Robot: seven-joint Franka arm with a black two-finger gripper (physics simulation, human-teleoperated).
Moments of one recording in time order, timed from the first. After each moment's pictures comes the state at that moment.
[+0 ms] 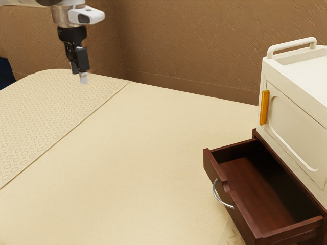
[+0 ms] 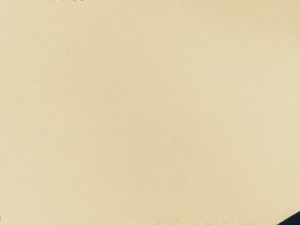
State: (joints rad) arm 0.18 0.12 -0.15 -1.32 0.03 1.30 0.60
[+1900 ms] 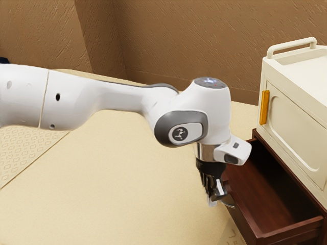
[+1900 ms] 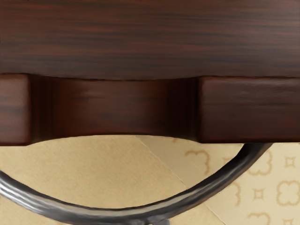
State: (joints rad) arm -0.04 0.38 -0.70 -1.75 0.15 1.99 0.01
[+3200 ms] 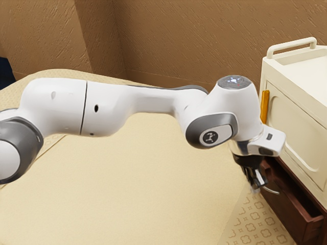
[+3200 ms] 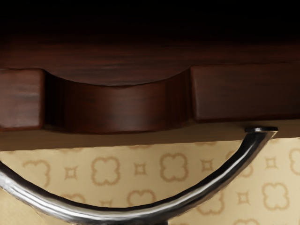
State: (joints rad) arm -0.21 0.62 -0.61 -1.45 0.29 2.14 -0.01
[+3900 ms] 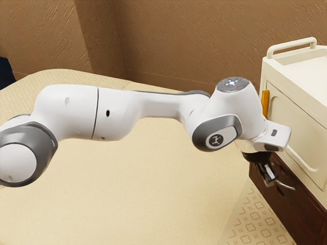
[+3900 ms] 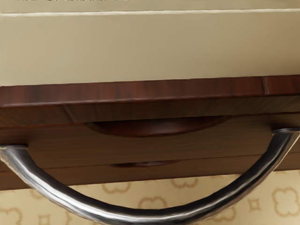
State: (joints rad) arm -0.24 0.70 -0.57 -1.37 0.30 2.28 0.04
